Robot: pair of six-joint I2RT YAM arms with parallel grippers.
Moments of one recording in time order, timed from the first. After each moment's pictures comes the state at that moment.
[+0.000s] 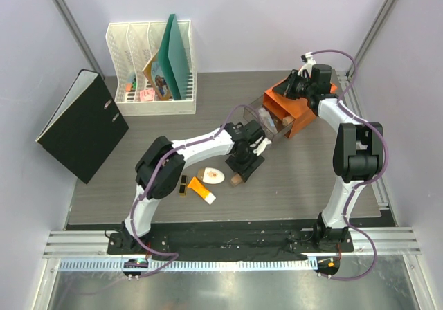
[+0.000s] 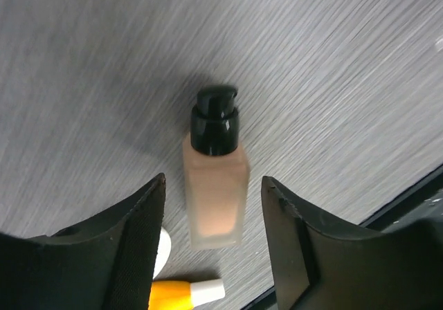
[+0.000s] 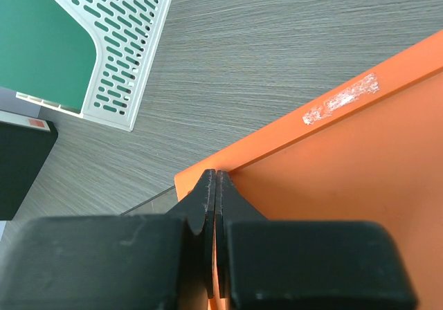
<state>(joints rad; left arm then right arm) -0.92 2.10 1.64 -0.82 0.15 -0.08 0.02 1.95 1.39 0.08 -0.56 0.39</state>
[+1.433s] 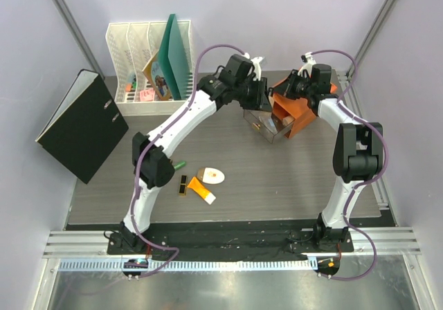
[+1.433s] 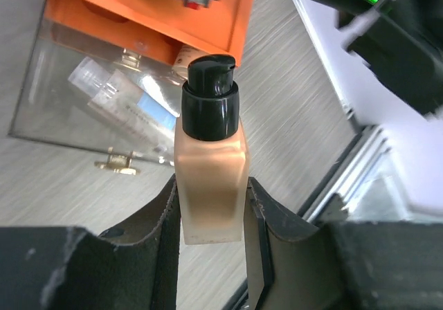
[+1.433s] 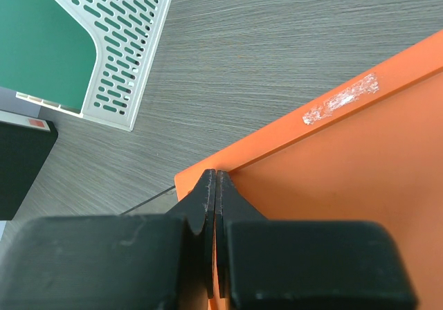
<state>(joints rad) -0.74 2.13 2.28 -0.76 0.30 -0.45 0.02 1.95 1.39 0.08 -0.56 0.39</state>
